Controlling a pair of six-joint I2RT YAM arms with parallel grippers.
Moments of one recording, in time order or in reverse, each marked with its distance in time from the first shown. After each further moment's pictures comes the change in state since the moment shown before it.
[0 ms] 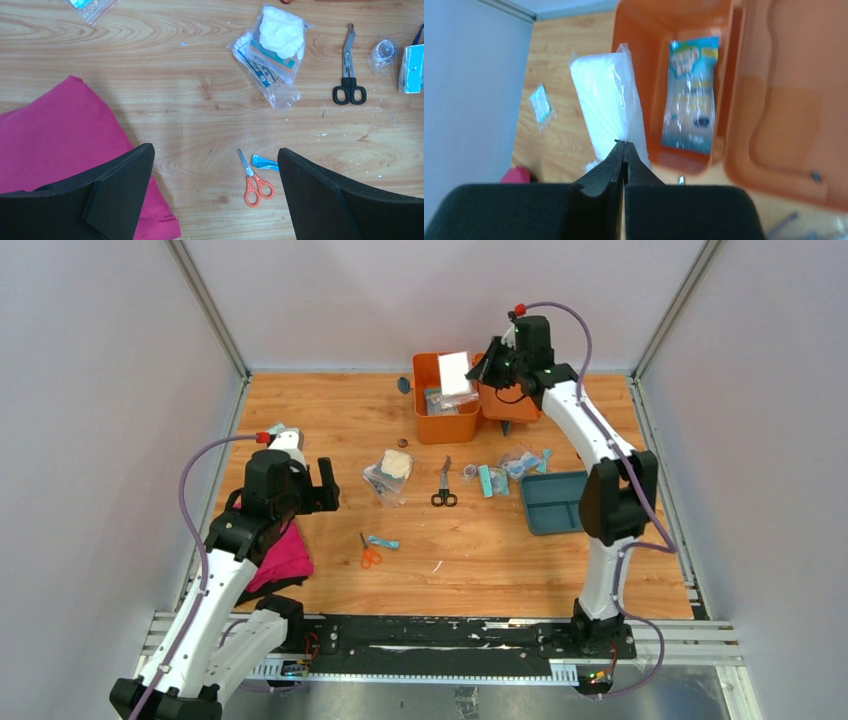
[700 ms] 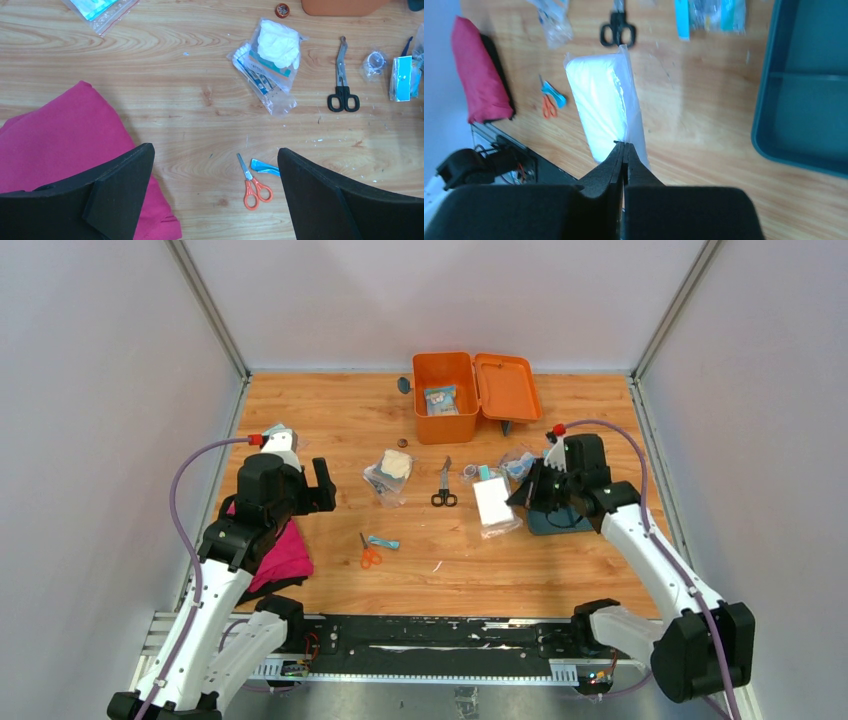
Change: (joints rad) left arm 0.001 -0.053 0.006 -0.005 -0.015 0.000; right arm -0.052 -0.811 -0.959 -0.182 -0.119 -0.089
